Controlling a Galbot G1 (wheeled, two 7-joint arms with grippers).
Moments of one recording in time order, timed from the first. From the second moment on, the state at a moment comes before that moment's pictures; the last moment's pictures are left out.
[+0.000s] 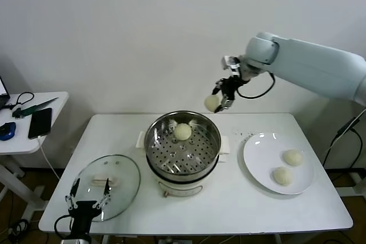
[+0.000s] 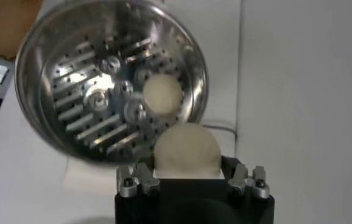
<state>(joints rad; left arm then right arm) 1.75 -1.50 -0.70 -2.02 0.06 -0.12 -0.04 0.79 1.09 -1.48 1.17 0.75 -0.28 -1.00</state>
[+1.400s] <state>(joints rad) 1.75 -1.50 -0.72 -2.01 0.09 -0.11 -0.01 0.60 1.41 -1.56 1.14 0.74 -0.35 -0.90</state>
